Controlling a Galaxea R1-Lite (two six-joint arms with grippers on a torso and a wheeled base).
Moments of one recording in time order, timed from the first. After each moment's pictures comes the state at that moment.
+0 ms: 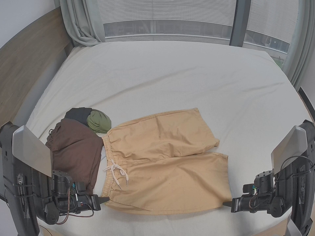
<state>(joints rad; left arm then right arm) -0.17 2.34 -0.03 -1.55 -0.45 -0.34 0.24 2.43 -0.02 -1.54 0.34 0.33</state>
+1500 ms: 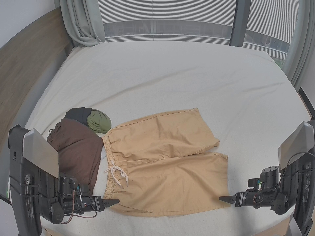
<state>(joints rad) -0.17 2.43 -0.09 -1.55 -0.45 -0.34 0.19 2.37 -0.02 -1.54 0.35 0.32</state>
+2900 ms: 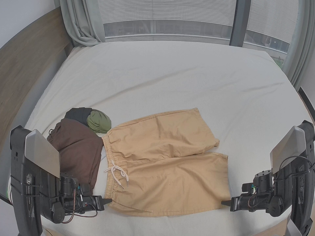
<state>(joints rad) -0.17 2.45 -0.11 -1.55 -0.45 -0.35 0.24 2.45 -0.05 -1.54 0.35 0.32</state>
